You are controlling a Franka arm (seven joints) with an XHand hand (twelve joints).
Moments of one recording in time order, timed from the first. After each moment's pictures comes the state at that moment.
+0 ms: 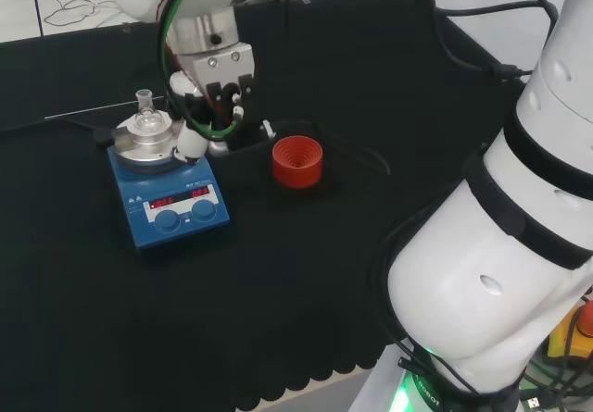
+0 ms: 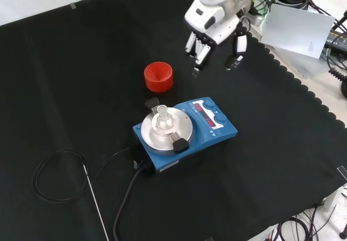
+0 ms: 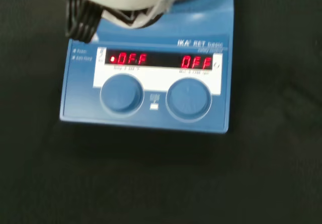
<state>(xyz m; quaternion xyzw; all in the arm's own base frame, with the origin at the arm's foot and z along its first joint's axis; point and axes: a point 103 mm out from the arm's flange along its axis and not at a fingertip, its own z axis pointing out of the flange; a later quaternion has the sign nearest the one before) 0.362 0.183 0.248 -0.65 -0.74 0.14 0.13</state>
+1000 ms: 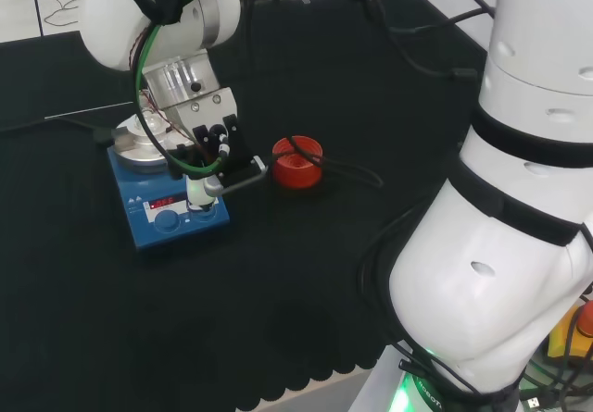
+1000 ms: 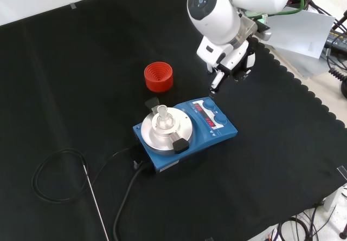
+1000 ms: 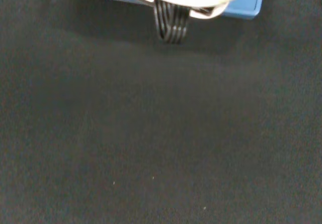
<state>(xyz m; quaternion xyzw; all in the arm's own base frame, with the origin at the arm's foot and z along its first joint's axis) 0.334 0.199 0.192 -0.60 -0.74 0.25 0.18</state>
